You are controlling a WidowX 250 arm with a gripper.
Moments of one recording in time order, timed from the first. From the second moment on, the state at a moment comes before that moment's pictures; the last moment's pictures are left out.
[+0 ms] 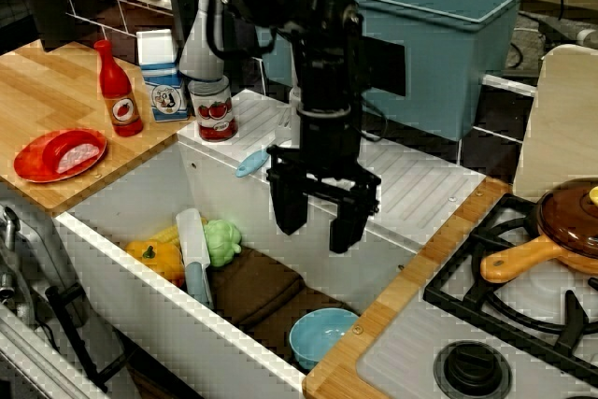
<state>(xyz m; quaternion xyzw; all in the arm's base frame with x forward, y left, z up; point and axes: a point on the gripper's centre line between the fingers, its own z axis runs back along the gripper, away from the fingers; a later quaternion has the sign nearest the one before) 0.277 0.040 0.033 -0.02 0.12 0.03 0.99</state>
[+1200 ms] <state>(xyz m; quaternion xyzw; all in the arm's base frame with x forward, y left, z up) 0.217 0.075 -0.049 -0.03 0.10 0.06 0.99</state>
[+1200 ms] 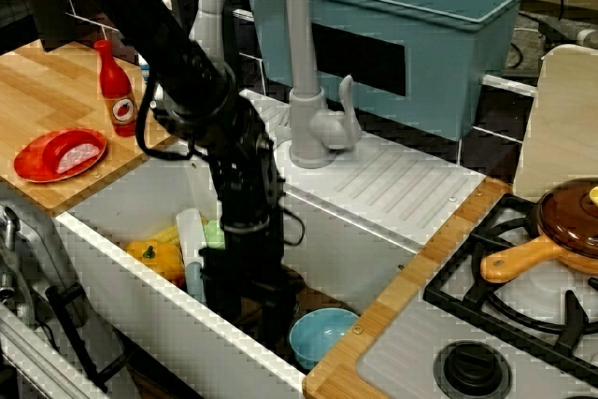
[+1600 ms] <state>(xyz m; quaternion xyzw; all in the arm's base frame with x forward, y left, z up) 0.220 0.070 -0.068 -0.04 0.11 0.08 0.99</state>
